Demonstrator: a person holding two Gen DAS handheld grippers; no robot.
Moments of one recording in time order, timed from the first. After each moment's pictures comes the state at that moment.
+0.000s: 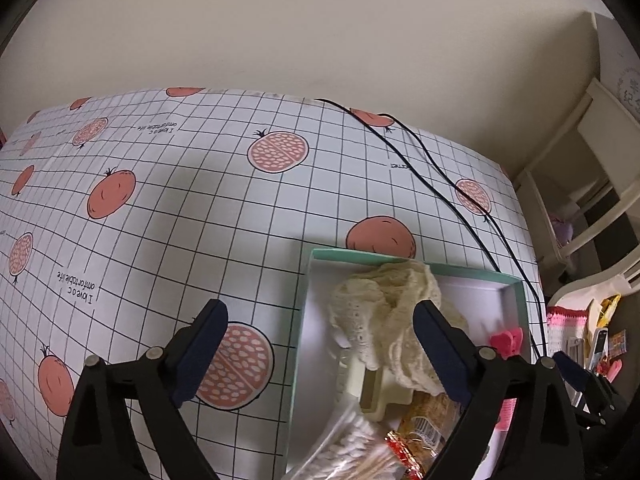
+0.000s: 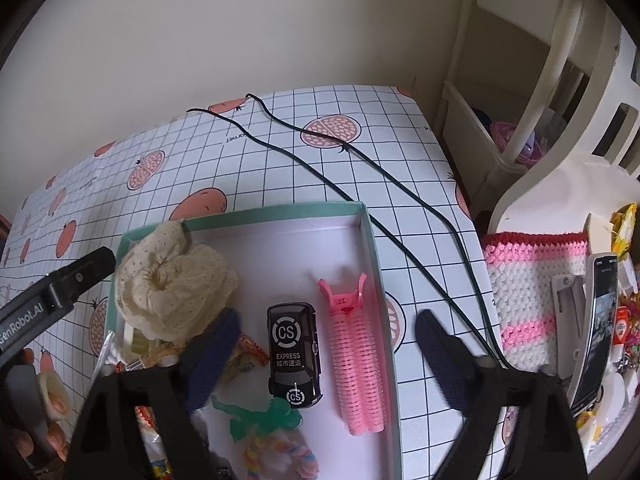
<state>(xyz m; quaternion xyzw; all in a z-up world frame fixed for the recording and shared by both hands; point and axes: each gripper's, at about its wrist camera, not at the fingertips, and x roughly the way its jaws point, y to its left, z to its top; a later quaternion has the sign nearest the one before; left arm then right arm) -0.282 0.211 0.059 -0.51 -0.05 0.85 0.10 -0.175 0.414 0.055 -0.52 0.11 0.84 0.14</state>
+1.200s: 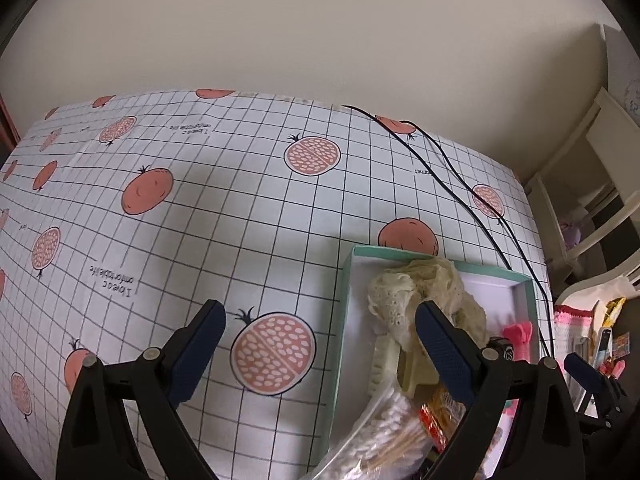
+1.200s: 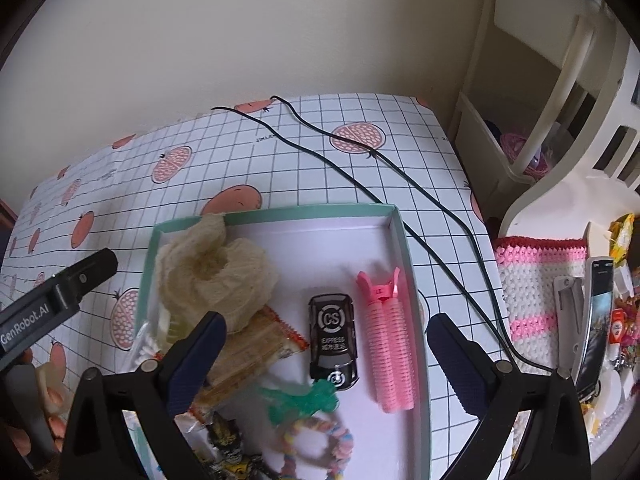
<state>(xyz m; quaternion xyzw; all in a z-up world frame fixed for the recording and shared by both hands) -0.272 0.182 0.073 -0.51 -0.04 0.85 0.08 -0.170 0.382 0.071 -0.51 0.09 0.84 0.13</state>
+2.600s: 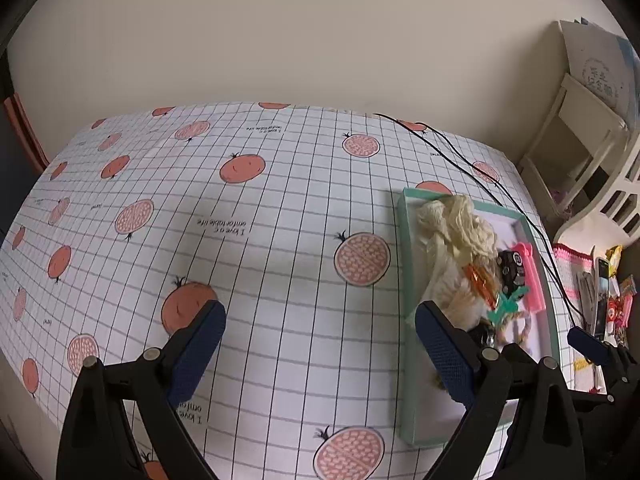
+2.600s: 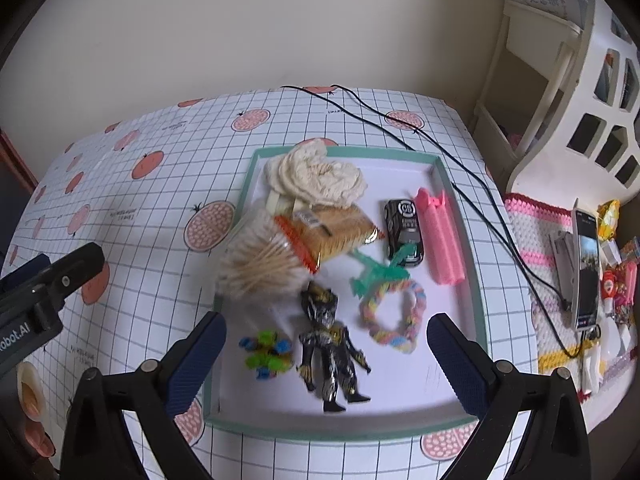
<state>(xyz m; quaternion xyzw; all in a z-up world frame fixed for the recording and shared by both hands) -0.154 0.093 0.109 -0.48 0.00 0.88 0.07 -0.077 0.283 0.090 -0.50 0.06 0.86 0.10</state>
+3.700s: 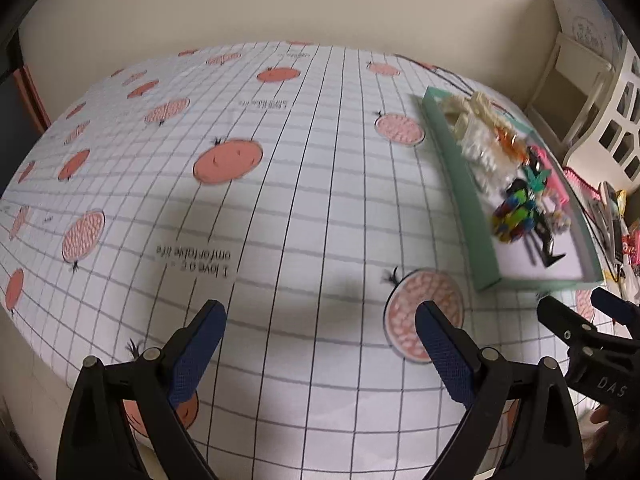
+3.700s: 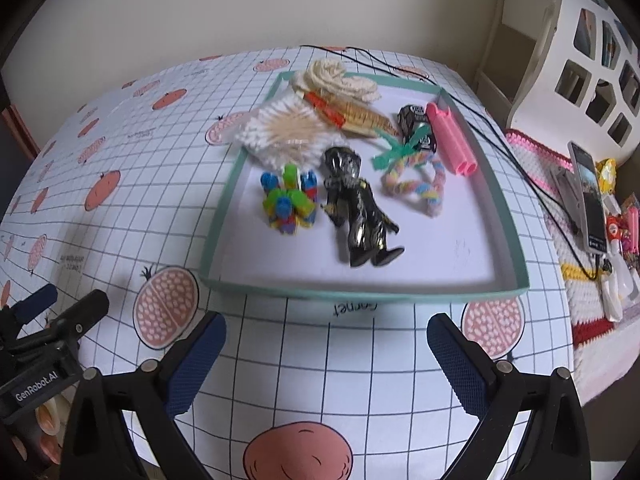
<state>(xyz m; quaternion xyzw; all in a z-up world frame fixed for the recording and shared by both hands) -0.047 0.037 0.024 -0.50 0.00 0.86 0.07 0.013 0.242 0.033 -0.51 0.05 0.85 0.09</state>
